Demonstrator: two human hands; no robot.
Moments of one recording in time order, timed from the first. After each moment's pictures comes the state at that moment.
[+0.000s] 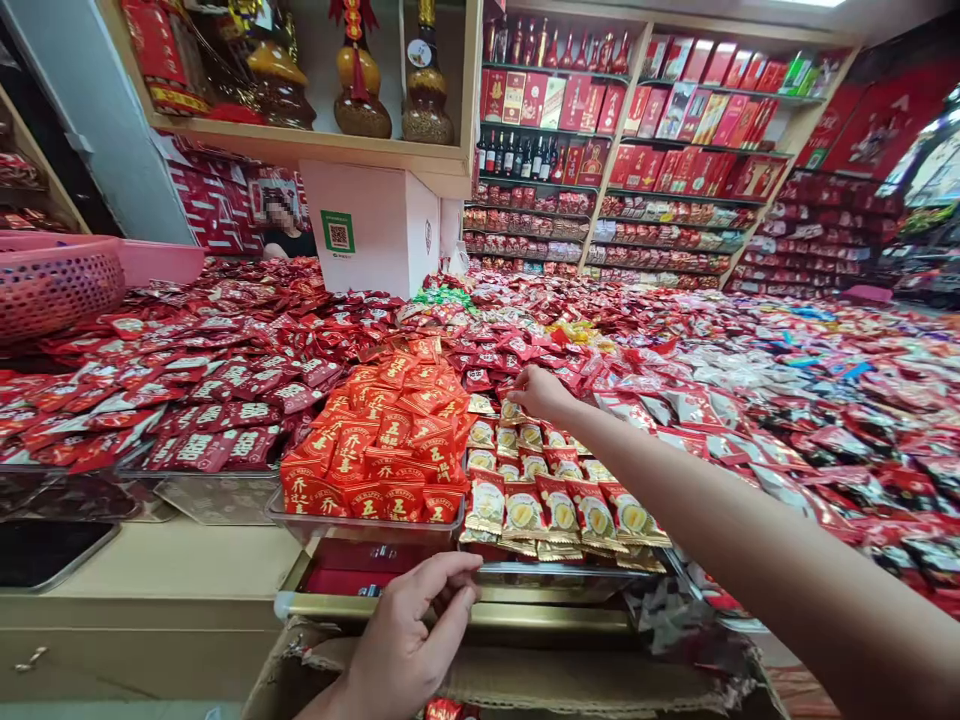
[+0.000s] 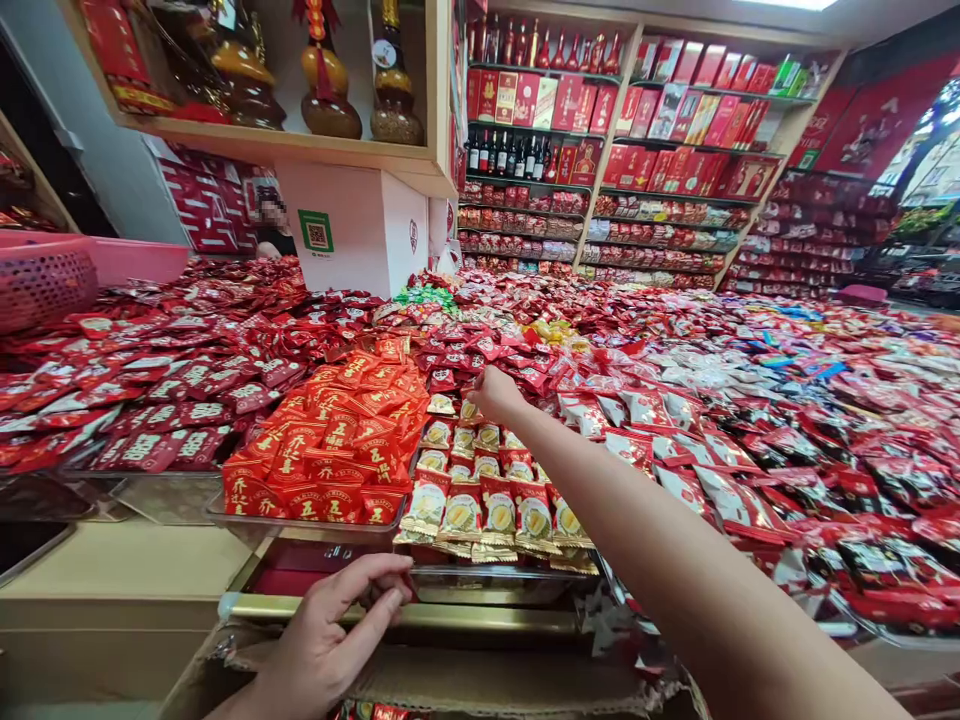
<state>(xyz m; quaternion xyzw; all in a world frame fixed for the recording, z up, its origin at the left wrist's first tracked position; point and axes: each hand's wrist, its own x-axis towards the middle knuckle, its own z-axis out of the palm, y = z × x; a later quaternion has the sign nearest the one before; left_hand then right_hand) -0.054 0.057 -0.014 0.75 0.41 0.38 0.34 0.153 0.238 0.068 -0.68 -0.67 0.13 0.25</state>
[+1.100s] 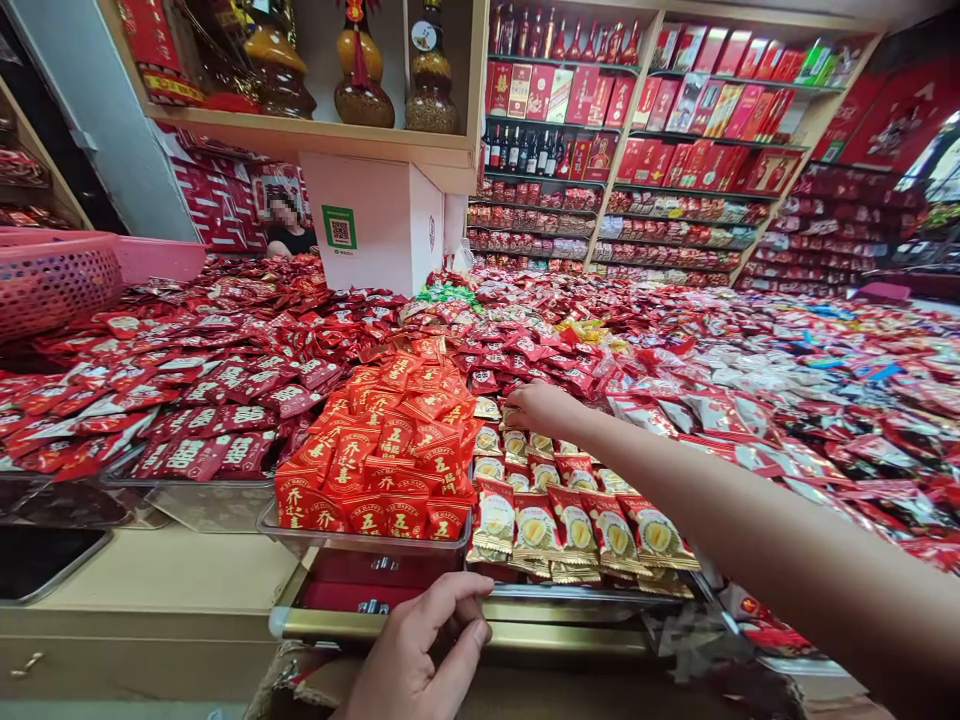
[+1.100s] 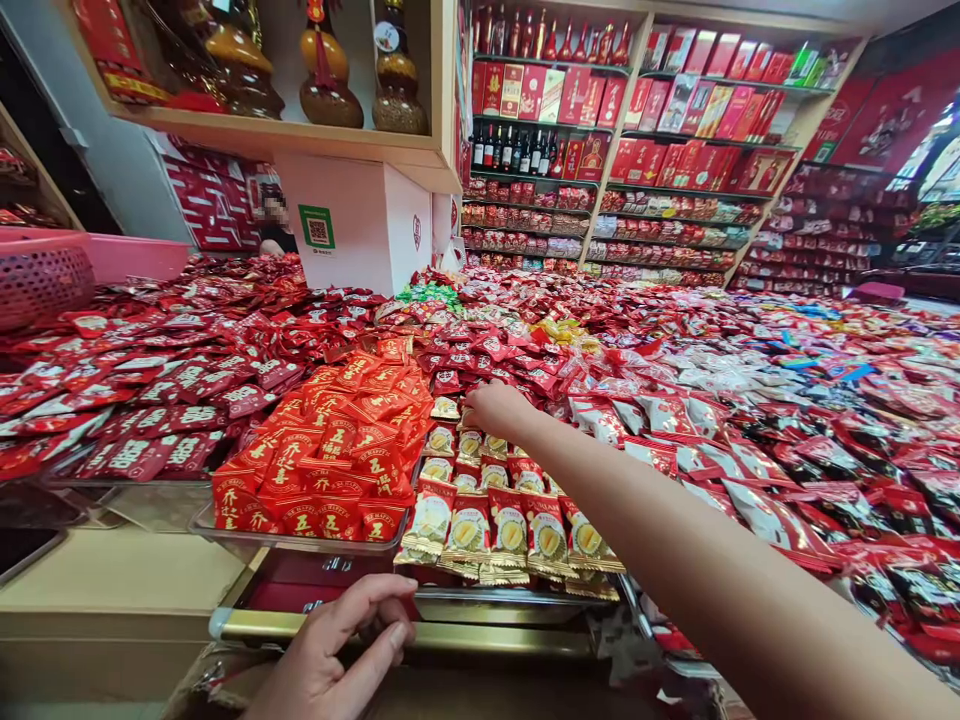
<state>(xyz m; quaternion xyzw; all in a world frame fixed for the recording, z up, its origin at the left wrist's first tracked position) -0.057 0.059 -0.017 0.78 0.39 0.34 0.35 0.153 0.248 0.059 -0.52 -0.85 -0.08 -0.03</state>
